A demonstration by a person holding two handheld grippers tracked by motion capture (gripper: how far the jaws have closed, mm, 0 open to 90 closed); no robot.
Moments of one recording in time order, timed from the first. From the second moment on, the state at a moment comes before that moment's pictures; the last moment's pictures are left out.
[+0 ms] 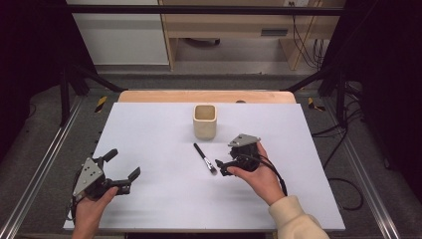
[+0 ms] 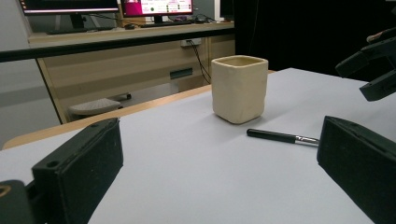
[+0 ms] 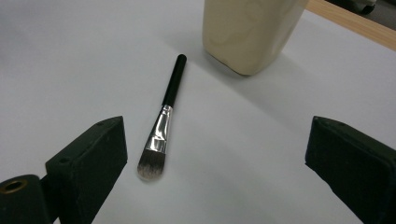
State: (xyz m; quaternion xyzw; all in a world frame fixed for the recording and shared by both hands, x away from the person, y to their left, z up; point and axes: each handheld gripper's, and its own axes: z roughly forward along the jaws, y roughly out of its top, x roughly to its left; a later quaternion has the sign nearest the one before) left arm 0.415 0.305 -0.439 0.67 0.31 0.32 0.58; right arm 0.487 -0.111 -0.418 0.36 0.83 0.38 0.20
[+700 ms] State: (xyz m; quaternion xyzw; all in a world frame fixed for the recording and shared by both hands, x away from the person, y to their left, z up) left arm 0.415 0.307 -0.438 0.67 0.32 0.32 0.59; right arm 0.501 -0.069 -0.414 0.32 0.85 0.37 0.20
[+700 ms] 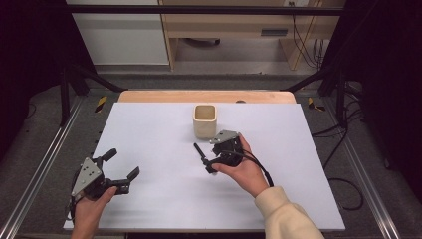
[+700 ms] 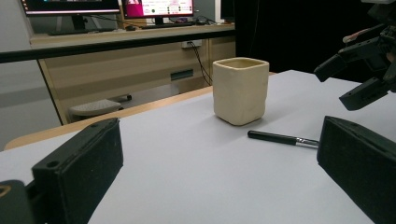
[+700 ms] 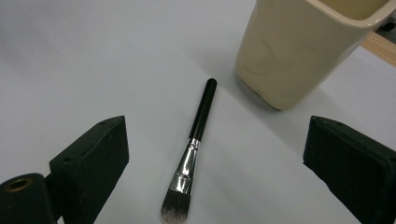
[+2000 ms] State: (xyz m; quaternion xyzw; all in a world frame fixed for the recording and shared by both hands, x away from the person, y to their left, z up) left arm 0.415 0.310 -0.438 0.67 0.32 0.32 0.59; right arm 0.519 -0.031 -0.445 0.32 0.87 0.33 0.17
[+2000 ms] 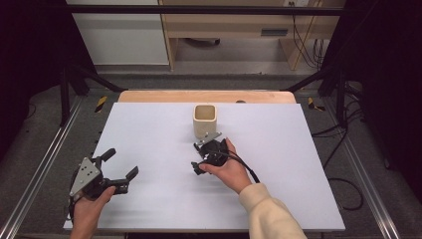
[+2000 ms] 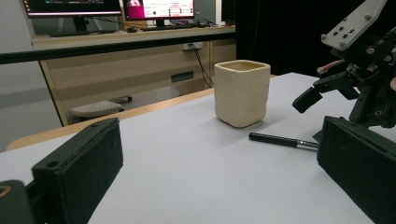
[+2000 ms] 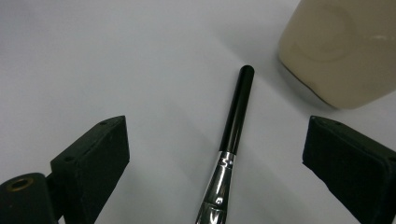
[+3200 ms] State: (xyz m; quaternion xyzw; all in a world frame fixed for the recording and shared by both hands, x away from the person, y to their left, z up) left arm 0.416 0.311 -0.438 0.67 0.32 0.32 0.59; right arm 0.526 -0.024 -0.445 0.33 0.89 0.29 0.14
